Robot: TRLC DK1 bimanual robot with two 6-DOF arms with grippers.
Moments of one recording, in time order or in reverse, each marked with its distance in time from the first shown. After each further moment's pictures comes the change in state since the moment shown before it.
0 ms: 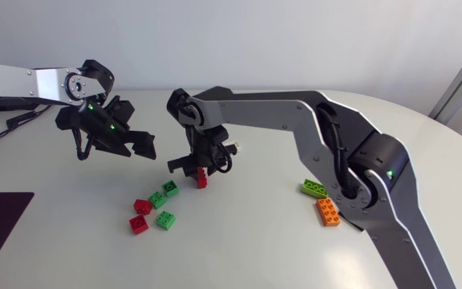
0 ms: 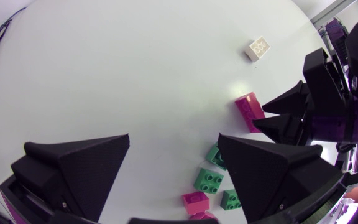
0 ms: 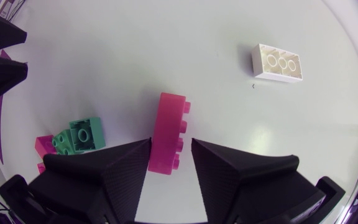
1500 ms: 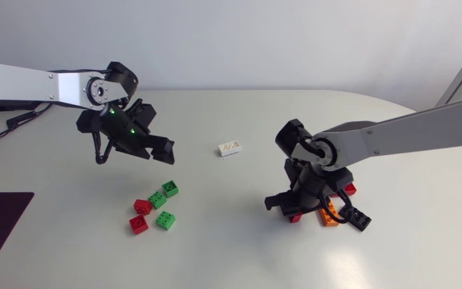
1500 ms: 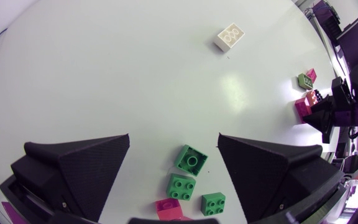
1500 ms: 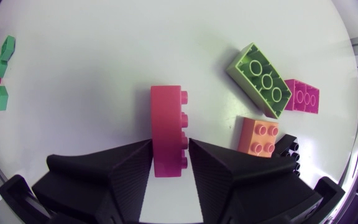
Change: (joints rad) left arm -0.121 0.000 -0.015 0.026 0.003 -0.008; right arm -0.282 -0.660 -1.099 0.307 0.037 -0.057
